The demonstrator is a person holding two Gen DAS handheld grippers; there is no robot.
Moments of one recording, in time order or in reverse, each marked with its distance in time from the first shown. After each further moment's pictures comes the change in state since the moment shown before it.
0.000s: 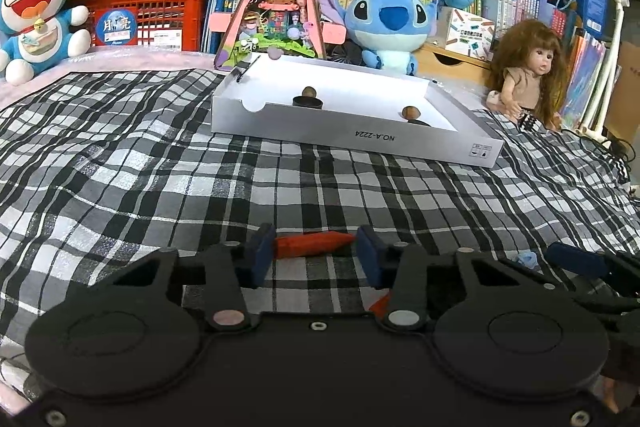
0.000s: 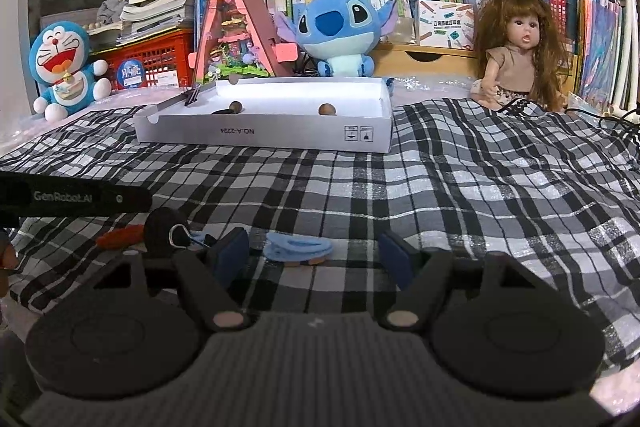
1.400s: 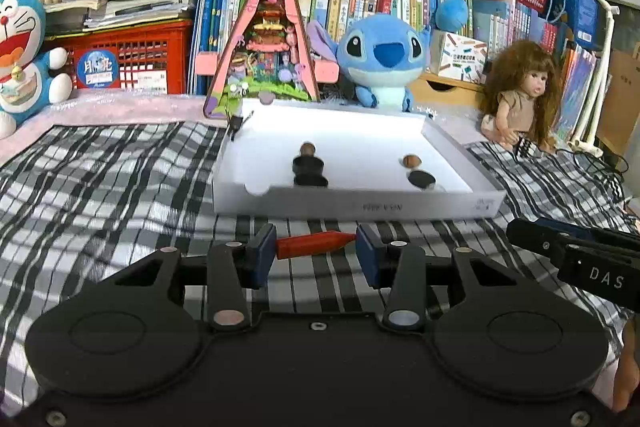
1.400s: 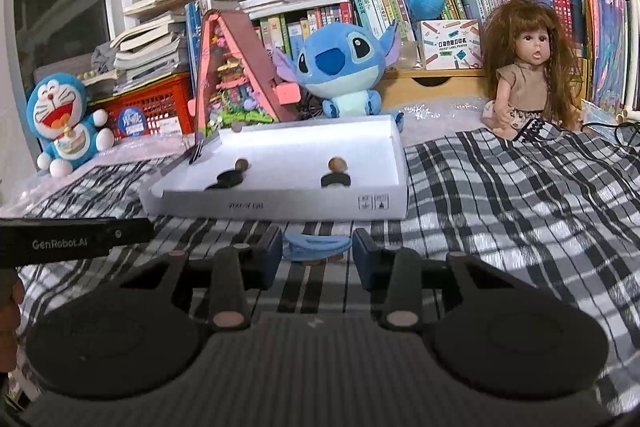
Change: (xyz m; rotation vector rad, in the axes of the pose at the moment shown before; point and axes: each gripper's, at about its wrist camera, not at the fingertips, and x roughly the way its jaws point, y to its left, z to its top) left arm 0.009 0.017 0.069 0.054 -0.026 -0.040; right arm 0.018 -0.010 0.061 0.101 -0.039 0.043
